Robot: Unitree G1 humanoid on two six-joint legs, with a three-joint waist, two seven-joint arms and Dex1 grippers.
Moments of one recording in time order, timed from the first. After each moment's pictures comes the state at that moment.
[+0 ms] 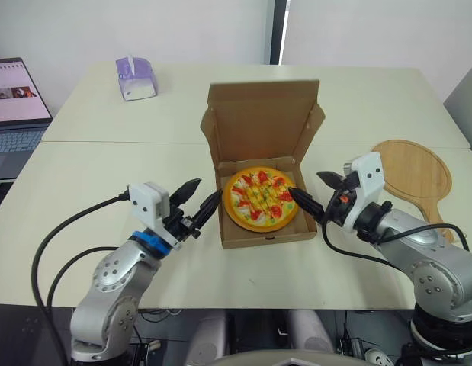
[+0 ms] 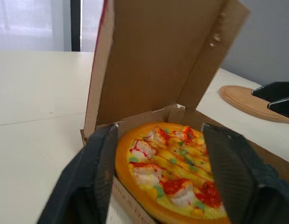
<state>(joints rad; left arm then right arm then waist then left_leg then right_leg) 0.12 0.39 0.13 -0.60 -0.59 0.41 -0.50 -0.20 -0.41 -0.14 -0.74 0.59 1.07 0.33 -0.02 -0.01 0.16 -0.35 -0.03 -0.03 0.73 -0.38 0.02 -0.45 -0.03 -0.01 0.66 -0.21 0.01</state>
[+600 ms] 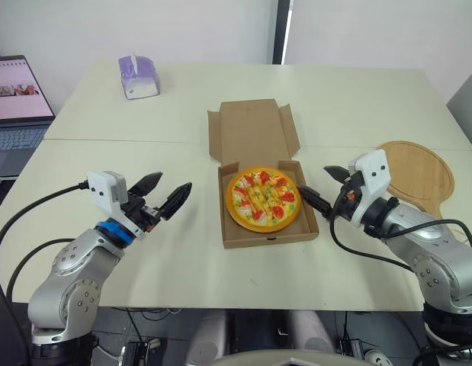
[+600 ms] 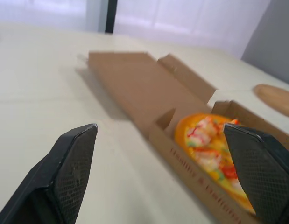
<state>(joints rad) 0.04 0.50 0.30 -0.40 -0.70 0.52 -0.49 -0.19 -0.51 -0.10 -0.59 0.48 0.87 0.37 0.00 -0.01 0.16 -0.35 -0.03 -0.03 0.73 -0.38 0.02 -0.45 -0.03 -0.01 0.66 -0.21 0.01</state>
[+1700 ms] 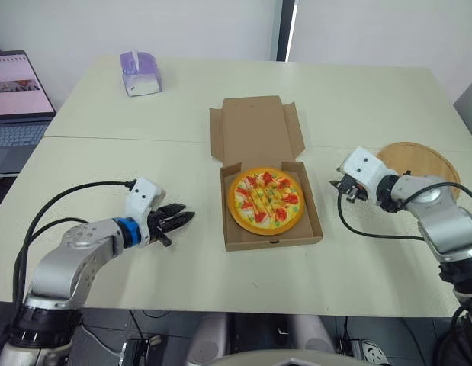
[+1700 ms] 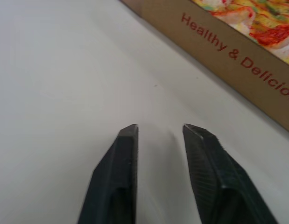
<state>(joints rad) -0.16 0.75 0.03 -0.22 -0.51 0.70 -0.76 -0.49 -0.82 0.25 -0.11 0.01 0.54 0.75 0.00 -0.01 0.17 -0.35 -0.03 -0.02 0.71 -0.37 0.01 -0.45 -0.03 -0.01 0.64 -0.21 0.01</state>
